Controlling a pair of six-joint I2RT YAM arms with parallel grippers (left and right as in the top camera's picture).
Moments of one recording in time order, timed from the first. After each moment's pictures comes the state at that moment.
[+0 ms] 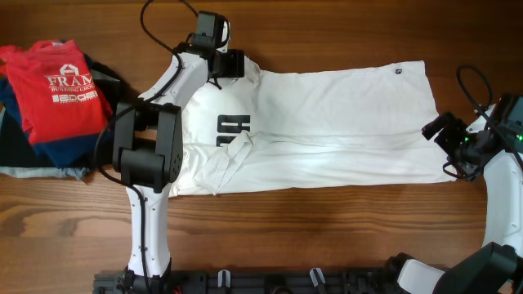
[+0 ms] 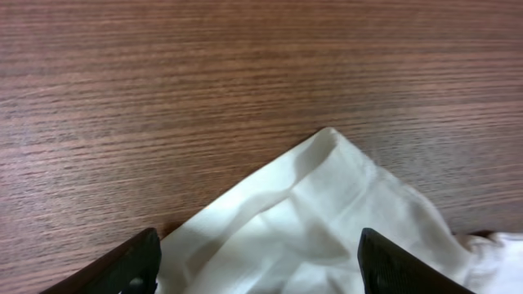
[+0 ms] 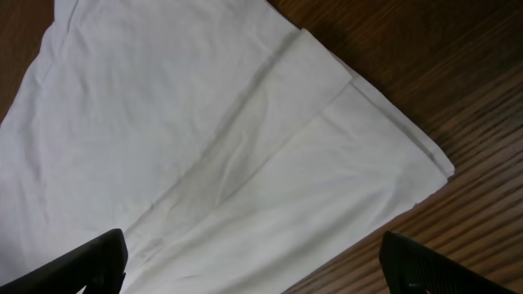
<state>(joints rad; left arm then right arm) -0.24 2.35 1.79 -0.48 0.08 -0.21 -0.49 1.40 1.00 -0.80 -0.20 0.31</state>
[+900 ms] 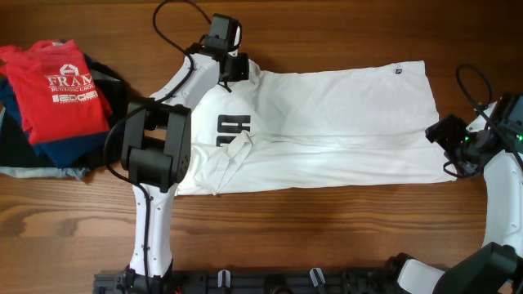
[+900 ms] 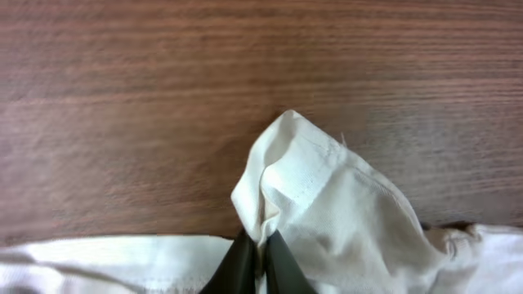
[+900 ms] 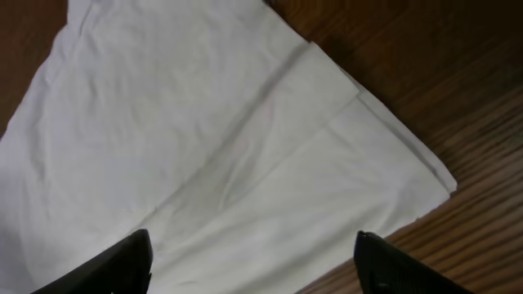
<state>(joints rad) -0.28 2.37 1.82 -0.53 0.07 -0.28 -0.49 1.40 1.00 -0.77 -0.20 0.27</state>
